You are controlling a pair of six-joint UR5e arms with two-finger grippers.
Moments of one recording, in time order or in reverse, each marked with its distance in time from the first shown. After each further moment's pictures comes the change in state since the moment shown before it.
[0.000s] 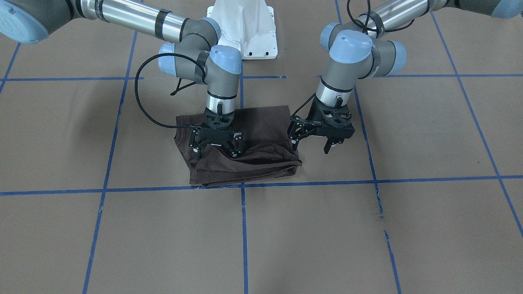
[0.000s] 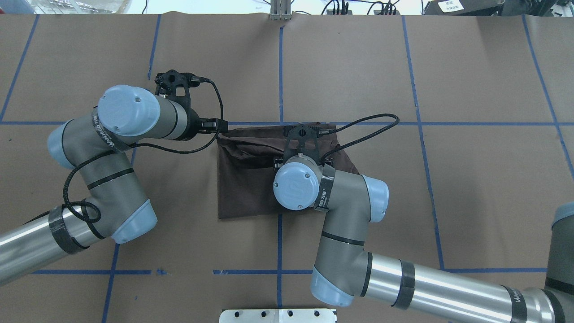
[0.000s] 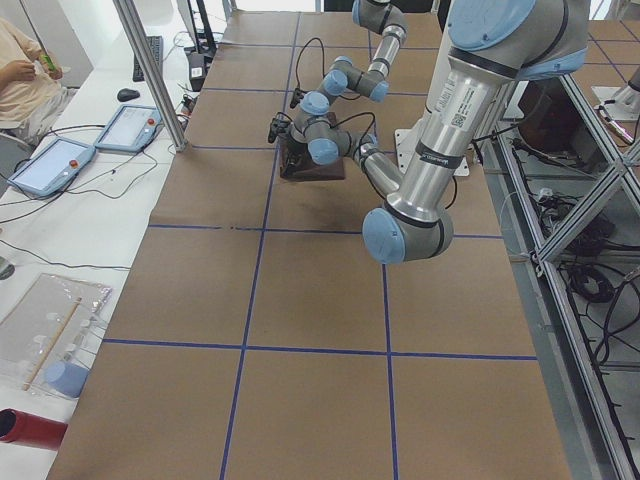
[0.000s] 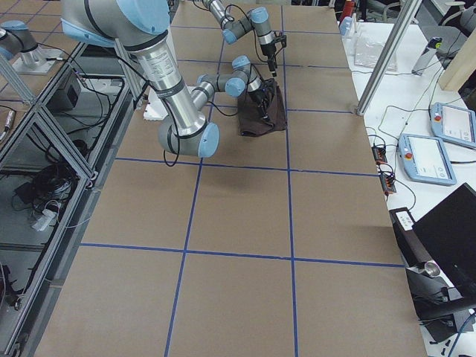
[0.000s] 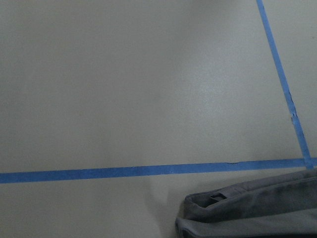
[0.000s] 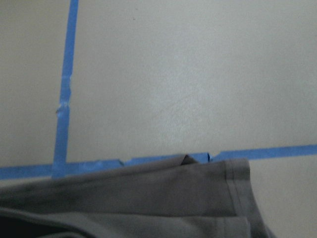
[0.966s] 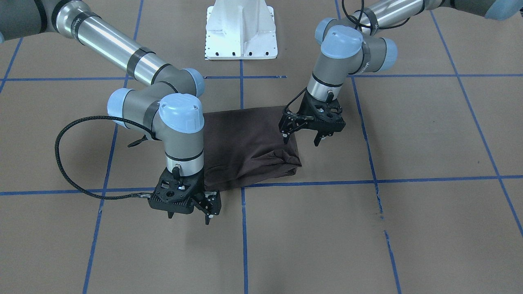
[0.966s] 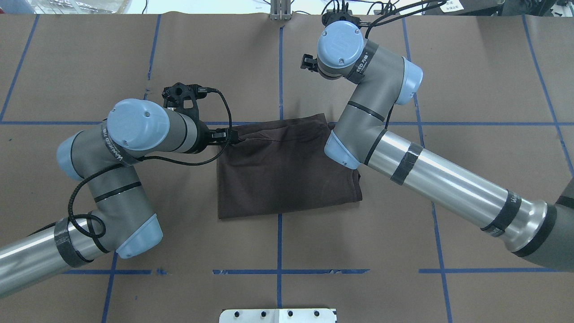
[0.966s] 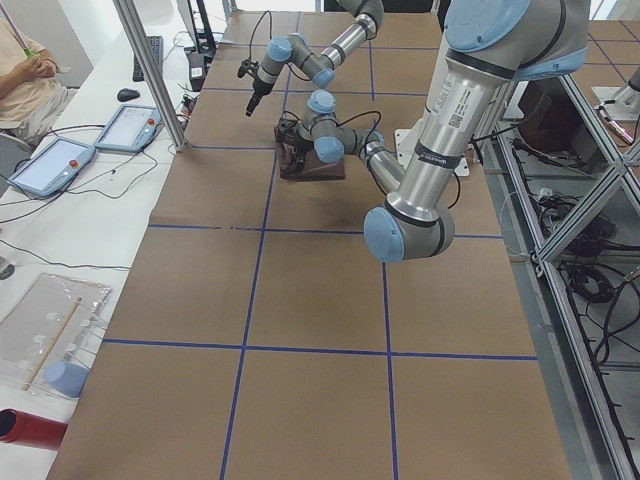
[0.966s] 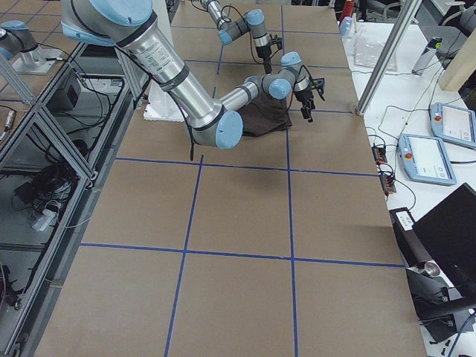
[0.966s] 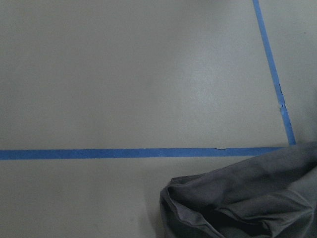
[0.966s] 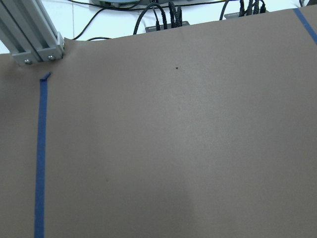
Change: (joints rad) left arm 0.057 -0.021 0.006 0.004 0.003 -0.140; right arm 0.285 0.090 -0.190 0.221 0.306 -0.083
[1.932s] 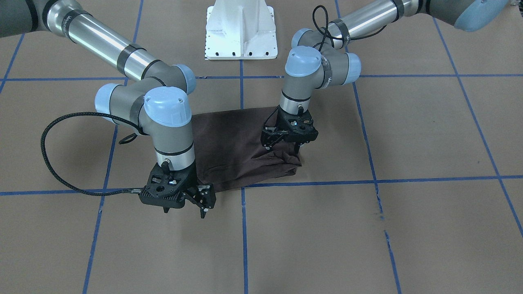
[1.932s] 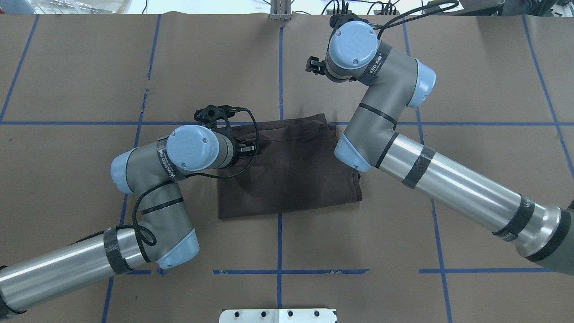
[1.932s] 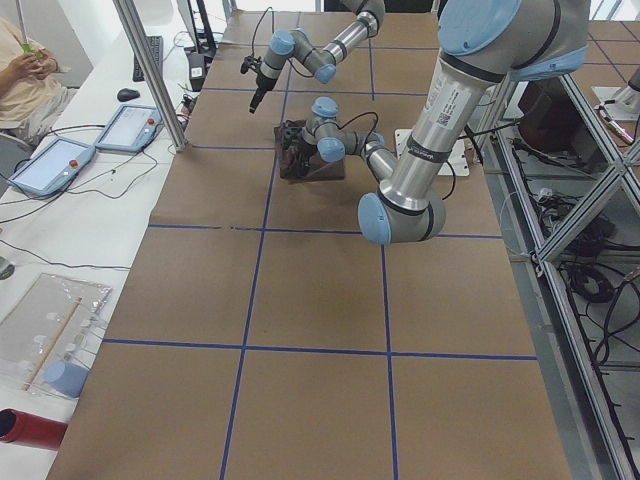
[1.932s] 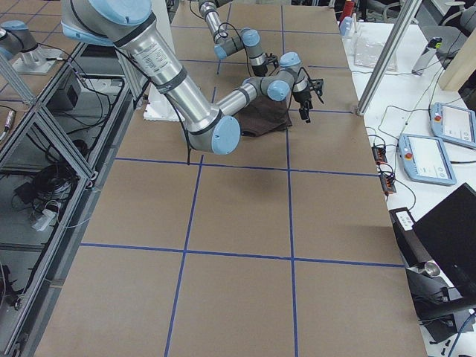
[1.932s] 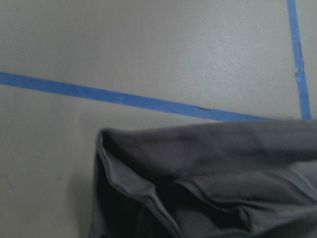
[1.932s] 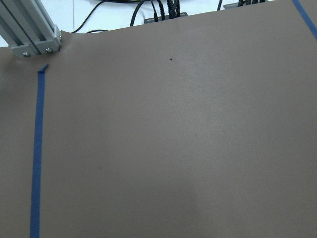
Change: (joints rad) left arm 0.057 -0.113 0.197 0.005 0.117 -0.088; right arm 0.005 -0.043 0.050 0.002 0.027 -0.002
